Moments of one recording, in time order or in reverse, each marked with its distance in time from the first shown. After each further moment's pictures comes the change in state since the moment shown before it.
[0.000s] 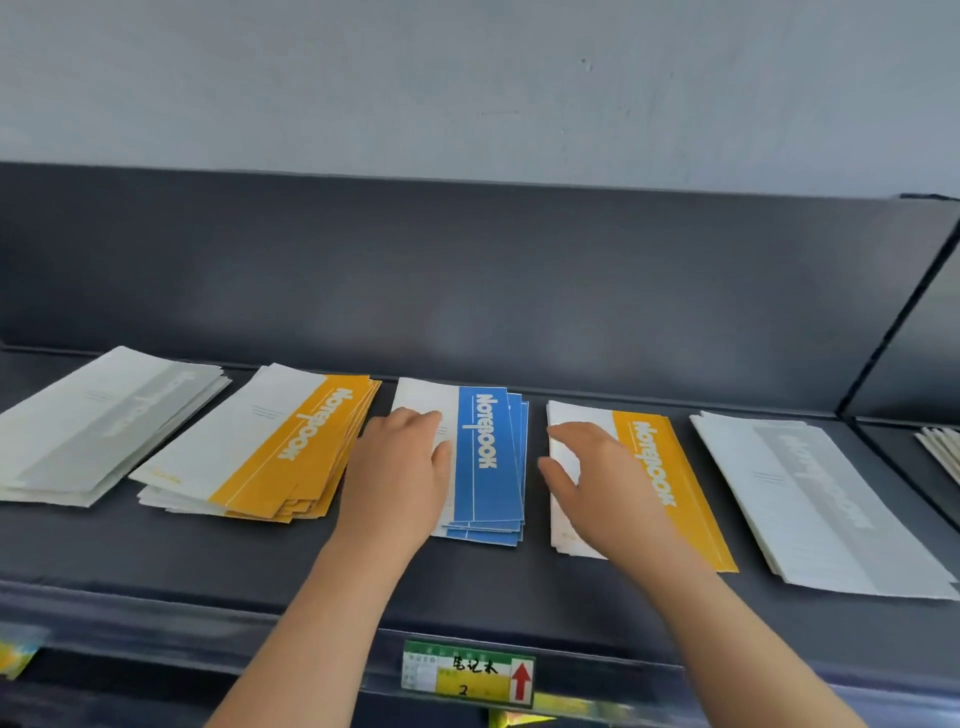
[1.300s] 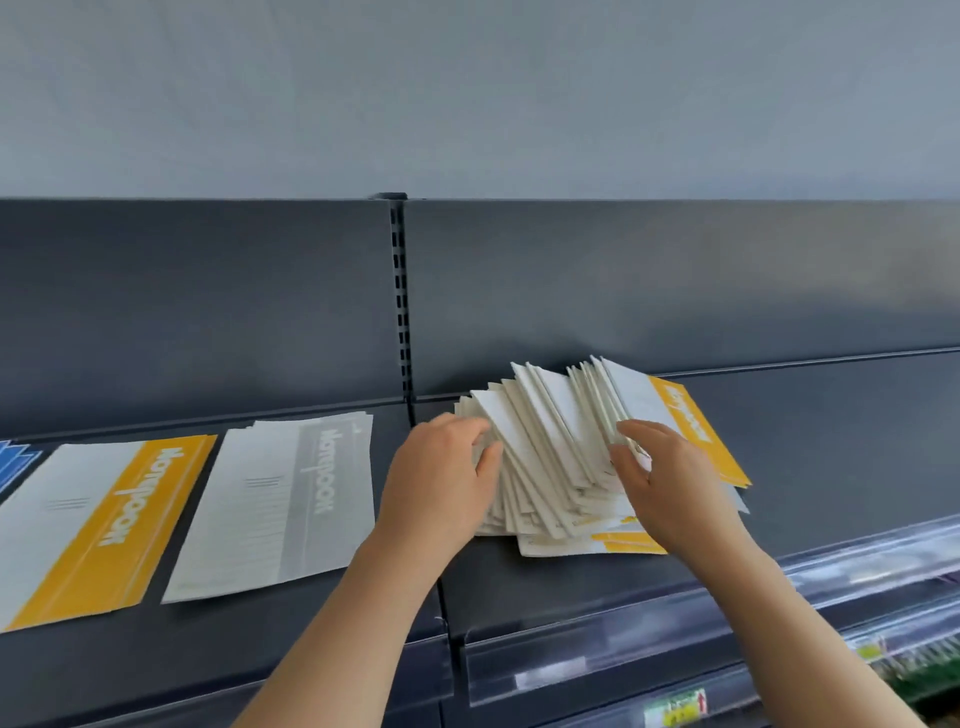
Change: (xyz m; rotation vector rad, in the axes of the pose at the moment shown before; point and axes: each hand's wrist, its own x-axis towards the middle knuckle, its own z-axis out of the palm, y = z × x) left_hand -0.076 0.462 0.137 -0.440 -0.163 0.382; right_hand -0.146 0.403 -0.282 -0.092 0.341 0.334
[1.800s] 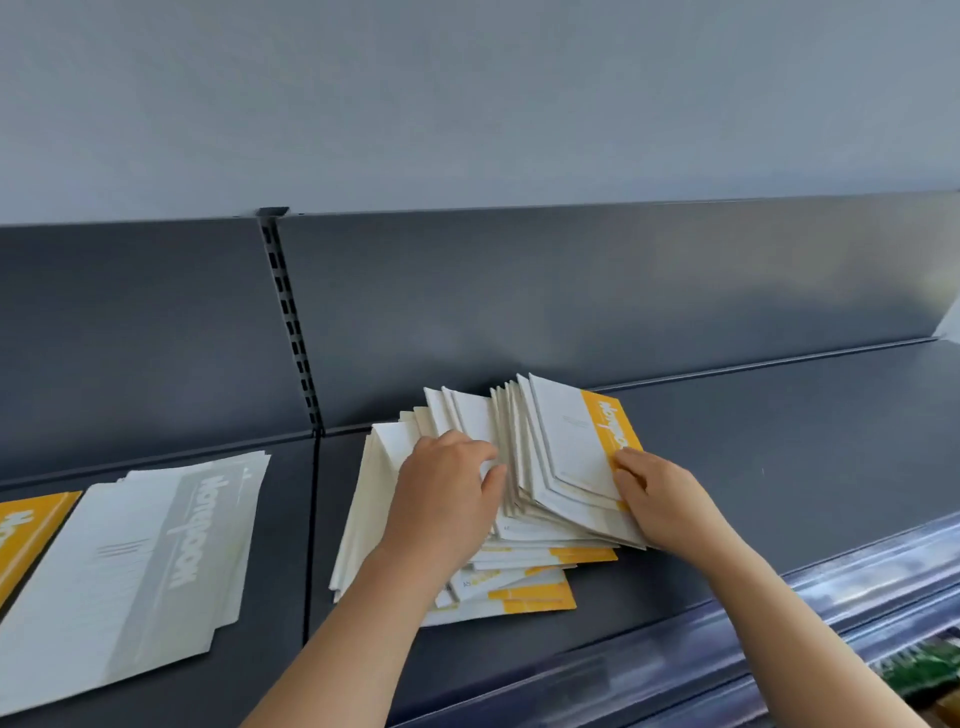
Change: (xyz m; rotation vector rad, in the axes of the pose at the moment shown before) left_hand 0.049 0.053 0.082 0.112 -0.164 0.064; right_hand 0.052 0.114 -0.015 -0.031 -0.183 0.153
